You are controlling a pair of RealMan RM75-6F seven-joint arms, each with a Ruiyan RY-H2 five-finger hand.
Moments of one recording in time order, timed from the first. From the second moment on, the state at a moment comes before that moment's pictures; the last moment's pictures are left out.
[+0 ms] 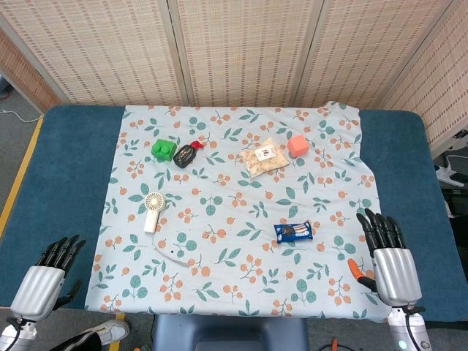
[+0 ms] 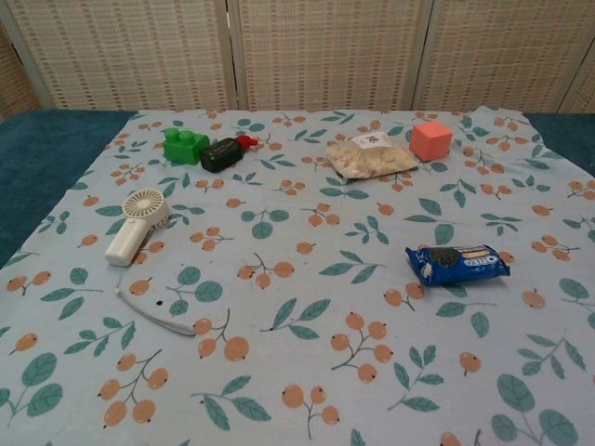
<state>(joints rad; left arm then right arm) -0.08 -1.12 0.08 -1.69 1.66 1.45 0.19 0.02 -1.20 0.03 -2.09 -1.56 1.52 -0.48</state>
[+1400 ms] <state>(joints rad) -0.39 -1.54 -0.06 -1.25 1.49 1.07 0.22 0.02 -1.21 0.04 -2.08 -1.53 1.53 -0.50</state>
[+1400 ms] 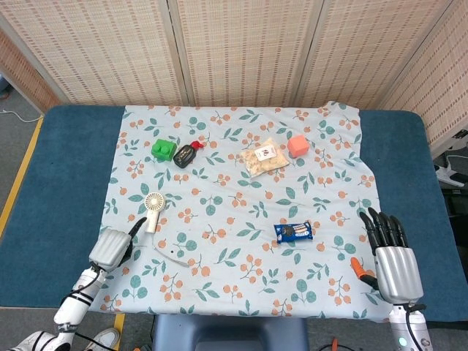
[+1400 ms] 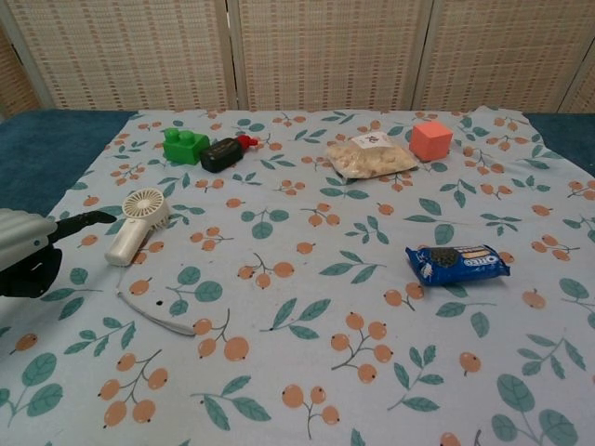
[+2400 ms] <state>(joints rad) -0.46 -1.60 -0.07 -1.20 1.39 1.03 0.28 0.02 -1.20 0.04 -2.08 -1.53 1.54 -0.50</state>
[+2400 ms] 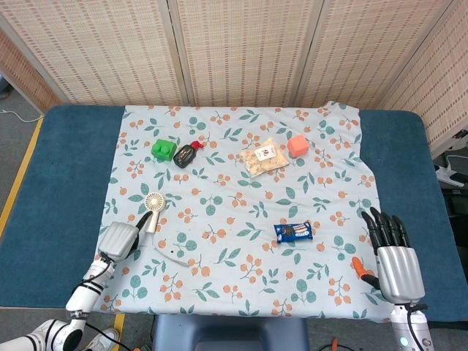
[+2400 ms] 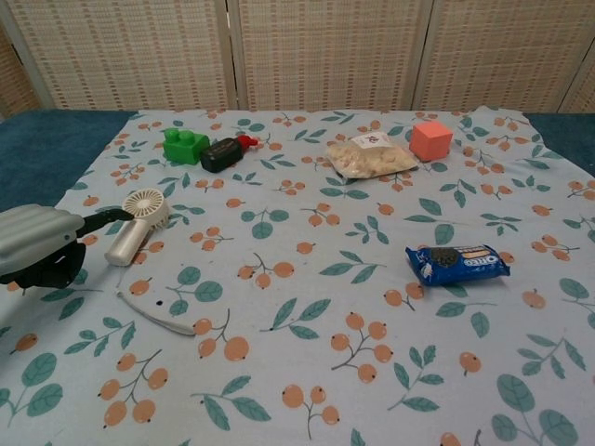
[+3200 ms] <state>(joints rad) -0.47 -1.61 -0.04 -1.17 1.36 1.00 0.33 0.02 -1.20 0.04 -2.08 -1.53 1.54 -0.50</state>
